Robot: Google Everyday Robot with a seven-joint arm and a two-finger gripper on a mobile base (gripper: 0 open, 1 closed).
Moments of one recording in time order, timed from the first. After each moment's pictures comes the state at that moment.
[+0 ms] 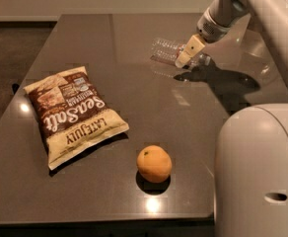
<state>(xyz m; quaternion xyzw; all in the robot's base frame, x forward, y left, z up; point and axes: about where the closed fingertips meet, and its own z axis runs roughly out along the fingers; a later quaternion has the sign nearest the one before) 0.742 -0.185 0.875 -0.40 0.89 0.07 0.23</state>
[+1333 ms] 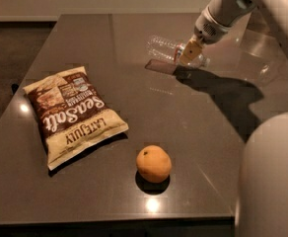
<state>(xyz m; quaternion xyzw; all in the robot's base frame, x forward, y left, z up) 0.700 -0.156 0.891 -0.48 0.84 0.09 0.23</state>
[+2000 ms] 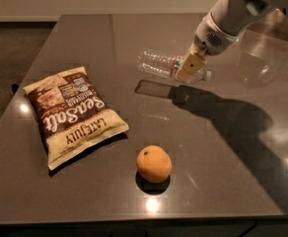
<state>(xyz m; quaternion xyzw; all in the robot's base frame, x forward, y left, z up) 0.613 -0.135 0.907 -0.52 0.82 0.10 0.22</state>
